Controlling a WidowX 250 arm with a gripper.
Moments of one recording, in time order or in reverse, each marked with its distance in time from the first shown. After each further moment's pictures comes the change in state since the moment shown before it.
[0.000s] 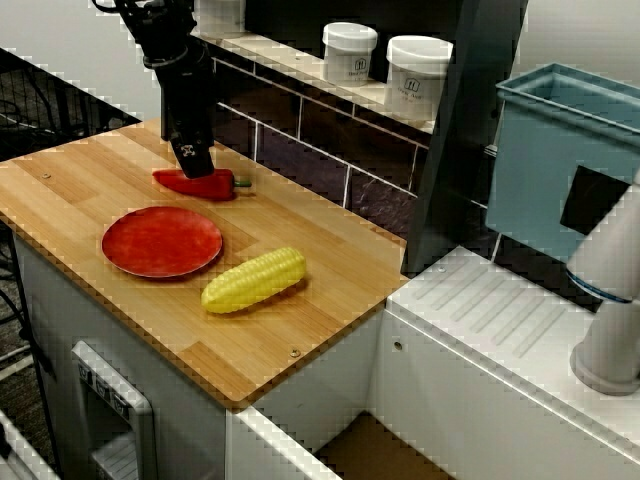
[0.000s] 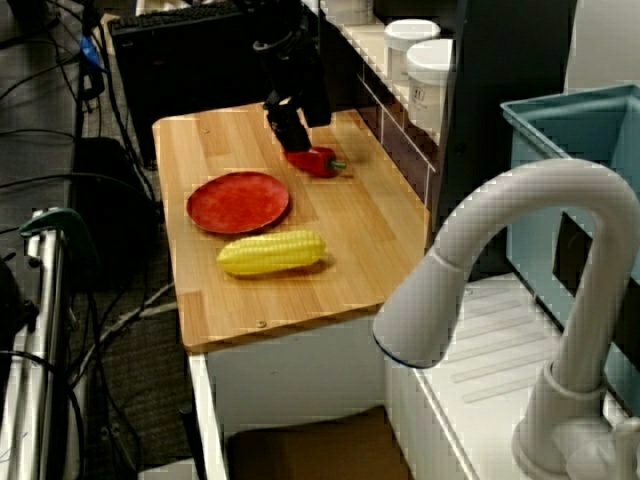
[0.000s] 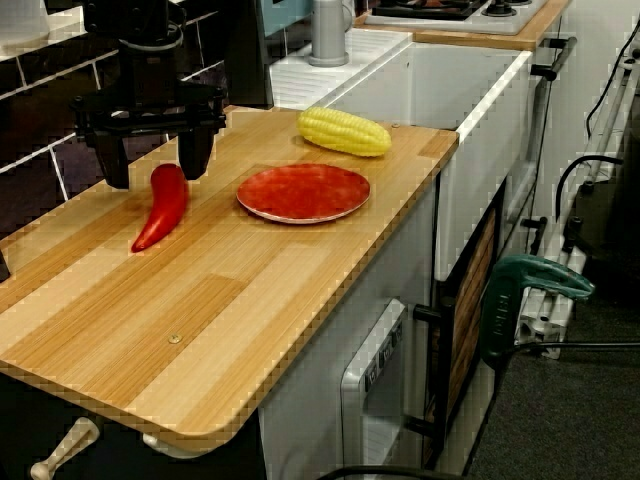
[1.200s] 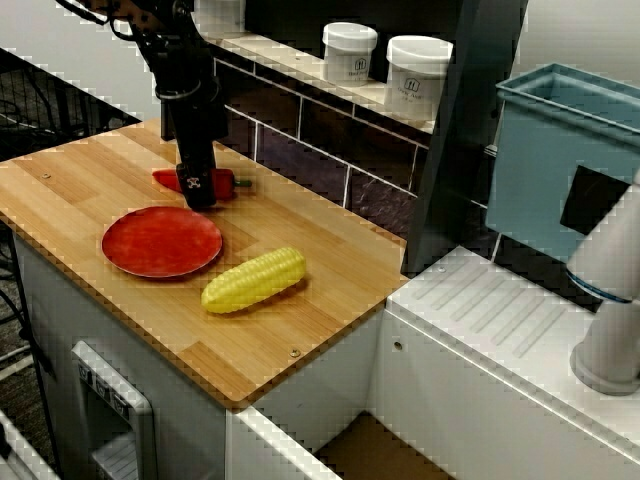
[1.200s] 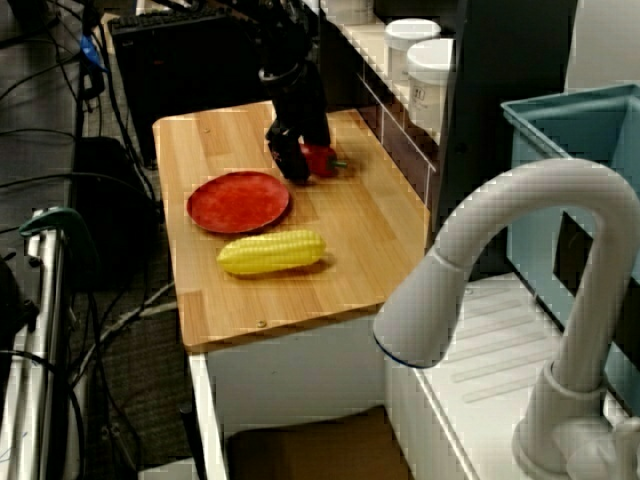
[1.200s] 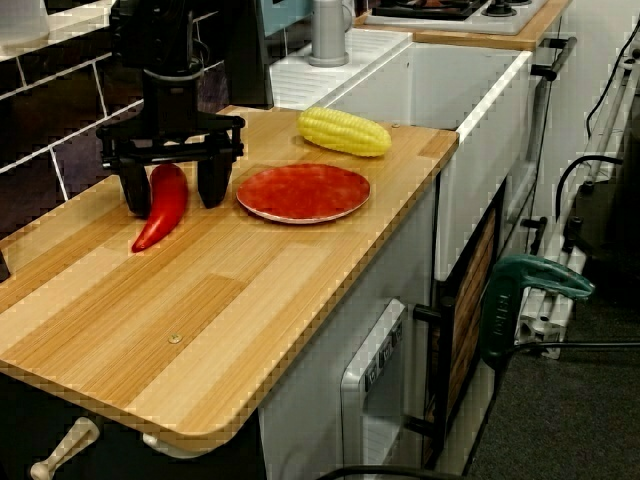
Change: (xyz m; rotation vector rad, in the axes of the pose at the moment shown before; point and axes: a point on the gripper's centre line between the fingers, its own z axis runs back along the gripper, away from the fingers) arm -0.004 -0.015 -0.026 0.010 0.076 -0.006
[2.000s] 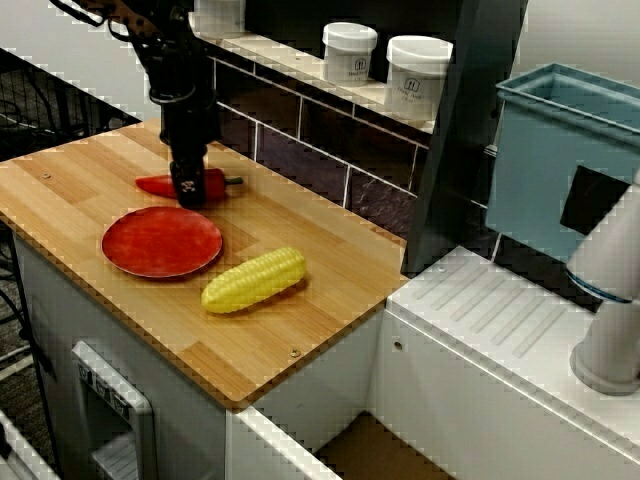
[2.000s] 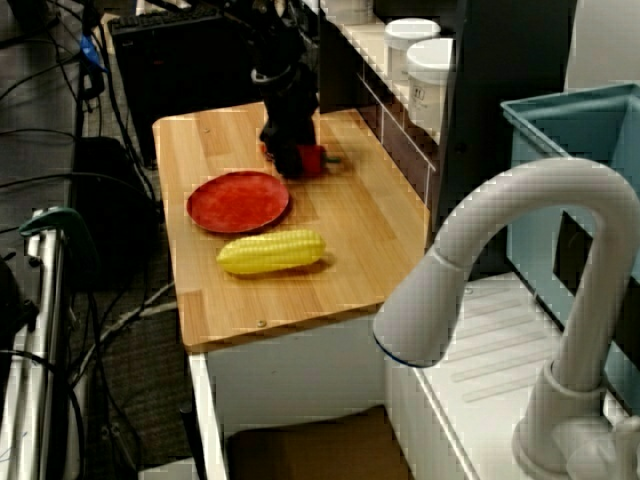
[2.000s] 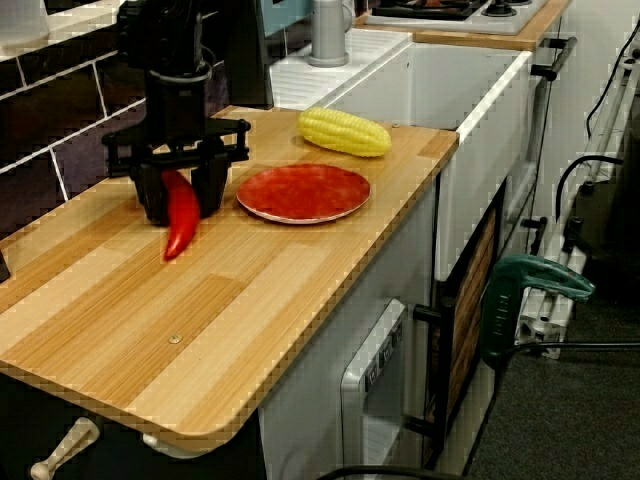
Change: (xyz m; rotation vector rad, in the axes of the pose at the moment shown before) arm -0.015 0.000 0.004 0.016 0.051 0.083
